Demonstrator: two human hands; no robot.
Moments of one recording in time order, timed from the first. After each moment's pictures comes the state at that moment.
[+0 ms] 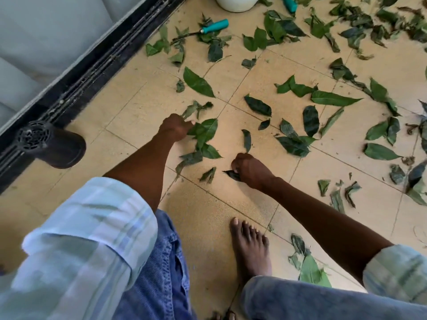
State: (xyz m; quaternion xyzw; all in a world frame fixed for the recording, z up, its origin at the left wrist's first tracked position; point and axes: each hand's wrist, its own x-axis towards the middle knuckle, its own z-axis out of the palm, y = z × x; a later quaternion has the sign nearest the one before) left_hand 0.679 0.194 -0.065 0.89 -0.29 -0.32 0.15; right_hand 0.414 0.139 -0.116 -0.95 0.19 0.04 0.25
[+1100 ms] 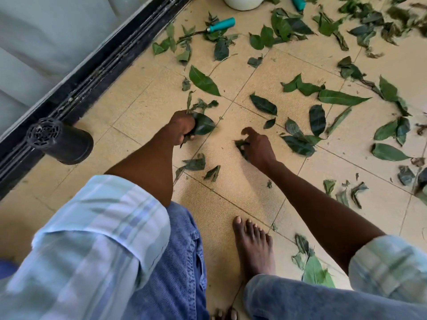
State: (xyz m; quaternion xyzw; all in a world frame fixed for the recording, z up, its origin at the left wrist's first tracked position) left_hand 0.664 0.189 -0.049 0.79 -0.09 -0.45 0.39; right_hand 0.438 0.114 -0.097 -0.83 0.40 -0.09 0.37
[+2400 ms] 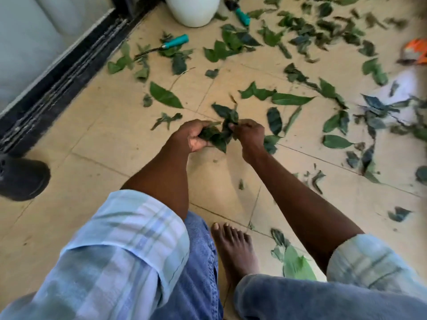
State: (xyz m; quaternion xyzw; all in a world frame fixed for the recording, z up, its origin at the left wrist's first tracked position) left_hand 0.569 0.120 -0.033 0.57 0.00 -0.66 0.48; right_hand 0.421 0.079 -0.044 -0.42 0.59 -0.36 0.59
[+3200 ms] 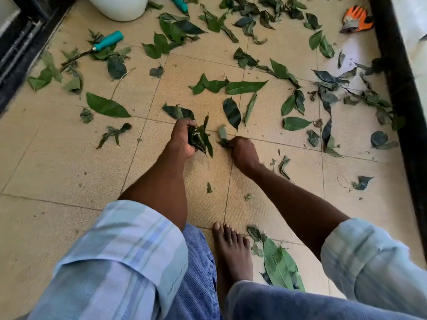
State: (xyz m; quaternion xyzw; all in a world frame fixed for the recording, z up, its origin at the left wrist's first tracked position) left_hand 0.486 0.068 -0.062 0.59 0.01 -0.65 0.48; right_hand 0.300 0.066 -0.101 -0.76 0.58 -0.12 0.28
